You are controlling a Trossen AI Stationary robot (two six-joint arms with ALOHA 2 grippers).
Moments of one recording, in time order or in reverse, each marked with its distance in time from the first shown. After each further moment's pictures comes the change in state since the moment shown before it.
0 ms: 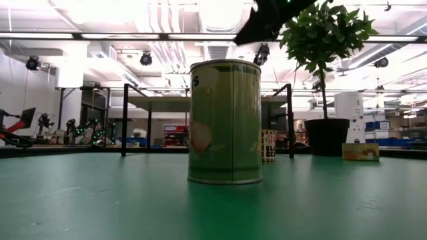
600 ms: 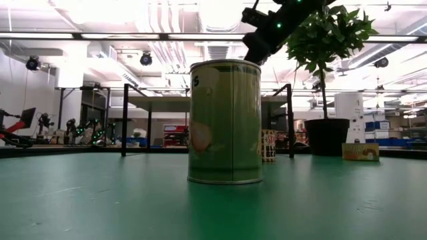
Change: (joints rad) left arm 0.000 0.000 0.000 -0.013 0.000 0.014; right arm -0.037 0.090 0.000 -0.016 0.294 -0.081
